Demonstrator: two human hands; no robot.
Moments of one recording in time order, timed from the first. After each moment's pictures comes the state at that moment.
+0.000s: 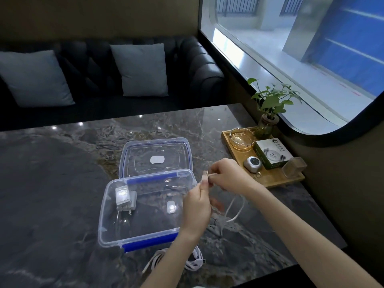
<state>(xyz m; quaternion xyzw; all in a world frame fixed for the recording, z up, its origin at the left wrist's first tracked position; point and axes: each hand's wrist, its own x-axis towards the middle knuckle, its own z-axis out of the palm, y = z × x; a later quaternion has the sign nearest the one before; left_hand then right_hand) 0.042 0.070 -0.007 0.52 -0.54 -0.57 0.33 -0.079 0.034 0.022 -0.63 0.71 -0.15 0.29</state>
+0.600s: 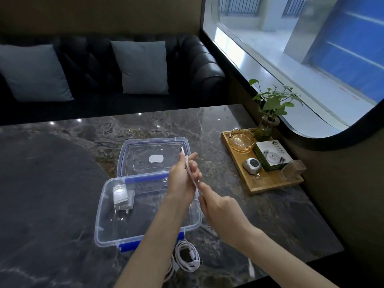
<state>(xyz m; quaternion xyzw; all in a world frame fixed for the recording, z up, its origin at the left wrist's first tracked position) 0.041 0.009 0.007 0.38 -0.20 -0.78 0.46 -0.042 0.098 0.003 -0.71 0.65 -0.20 0.16</state>
